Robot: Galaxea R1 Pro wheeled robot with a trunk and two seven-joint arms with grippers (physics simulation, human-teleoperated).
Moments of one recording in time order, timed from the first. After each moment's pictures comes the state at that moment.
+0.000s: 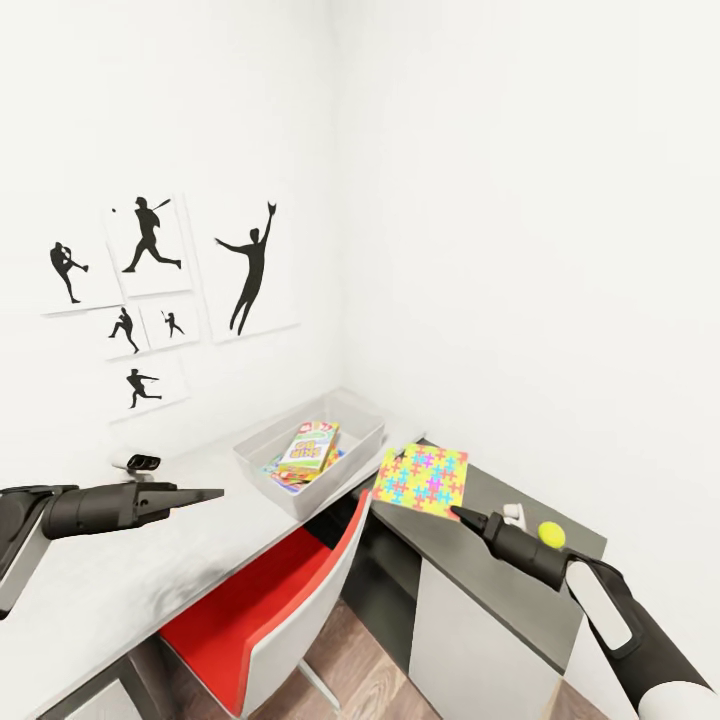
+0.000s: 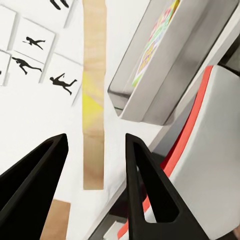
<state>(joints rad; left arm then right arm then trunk) -0.51 0.48 0.07 -1.31 0.39 1.02 -1.57 -0.48 -0.22 -0.02 -0.88 -0.84 0.67 0.73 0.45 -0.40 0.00</state>
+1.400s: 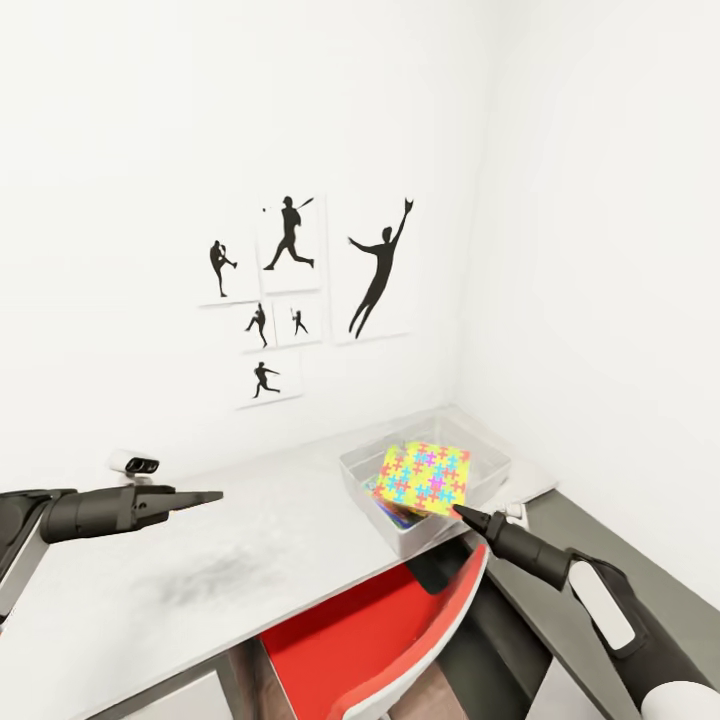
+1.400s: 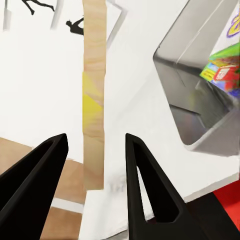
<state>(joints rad) -0.50 0.48 0.08 -1.31 0.40 1.02 -1.57 -0.48 -0.23 -0.02 -0.87 -0.84 0.67 0.74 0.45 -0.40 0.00</state>
